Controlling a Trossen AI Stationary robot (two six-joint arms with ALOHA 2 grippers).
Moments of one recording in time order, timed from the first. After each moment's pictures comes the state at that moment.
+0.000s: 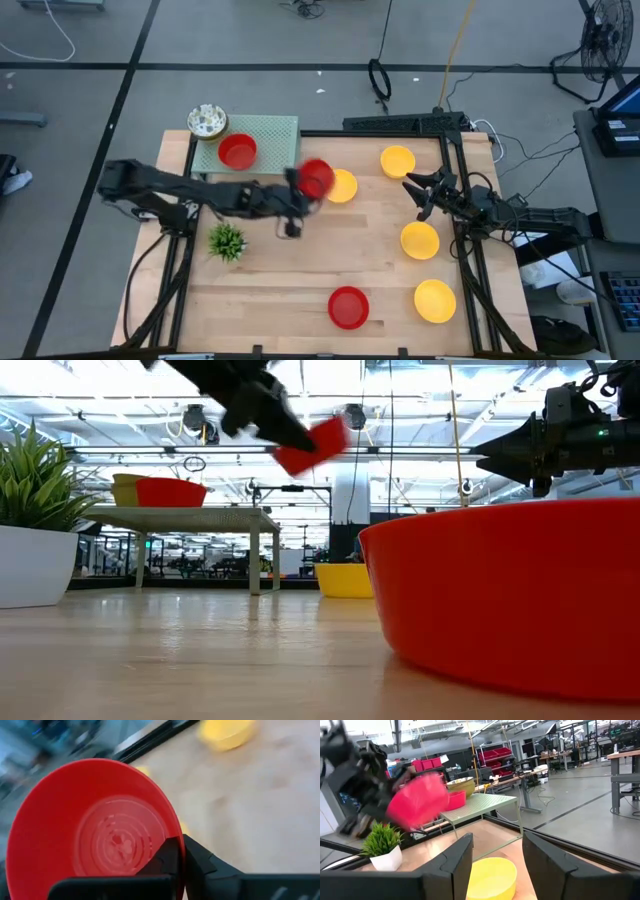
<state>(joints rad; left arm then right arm) -0.07 1.45 1.00 -0.09 -0.38 0.45 -0.11 0.16 0.01 0.25 0.36 0.22</state>
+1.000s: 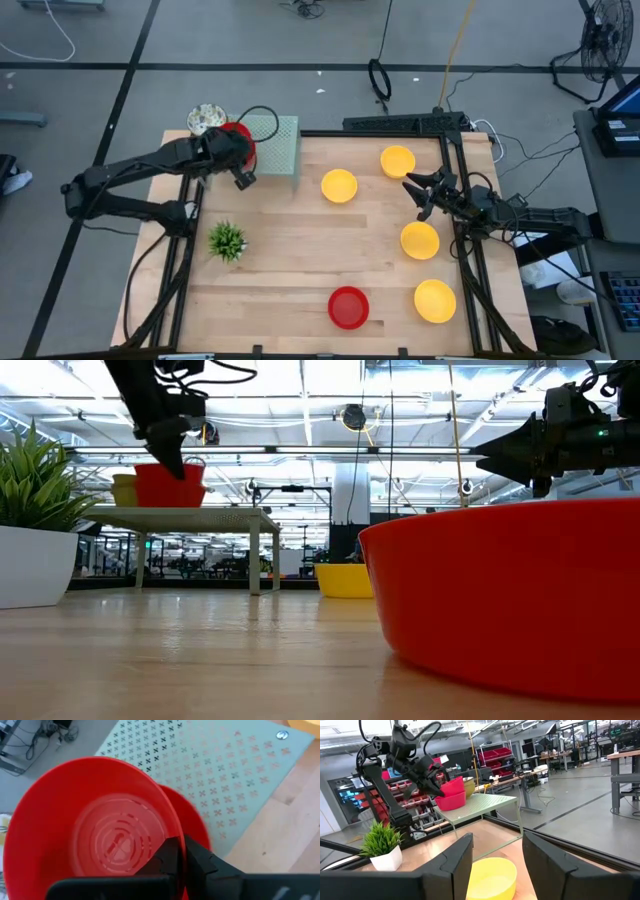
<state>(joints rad) 0.42 1.09 1.00 -0.90 -0.40 -0.02 -0.11 0.16 0.01 0.25 0.36 0.22</state>
